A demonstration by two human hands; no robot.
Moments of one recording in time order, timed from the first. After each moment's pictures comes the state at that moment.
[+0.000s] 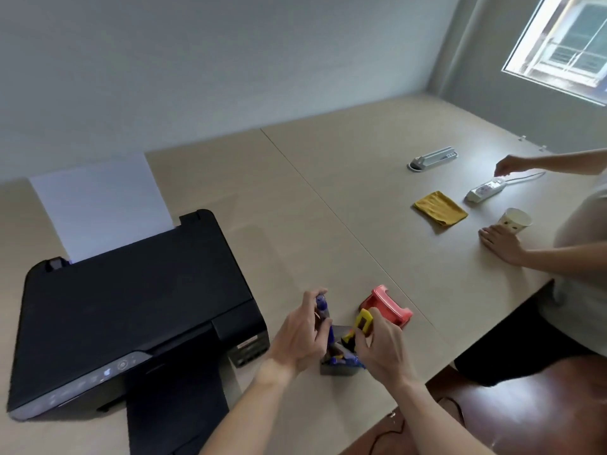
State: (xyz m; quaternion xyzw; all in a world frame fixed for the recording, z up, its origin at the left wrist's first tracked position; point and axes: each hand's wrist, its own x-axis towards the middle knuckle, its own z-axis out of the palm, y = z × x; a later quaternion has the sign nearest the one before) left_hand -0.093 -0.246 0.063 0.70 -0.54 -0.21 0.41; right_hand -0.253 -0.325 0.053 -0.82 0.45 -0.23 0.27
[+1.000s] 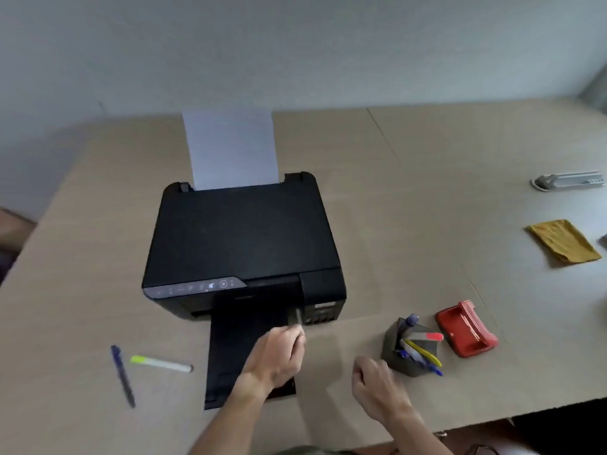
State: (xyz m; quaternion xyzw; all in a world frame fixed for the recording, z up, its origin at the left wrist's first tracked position) left_hand -0.032 -0.087 0.011 0.85 -0.43 -0.17 0.26; right_hand -0.197 -0.234 0.000 -0.88 0.36 0.15 0.29
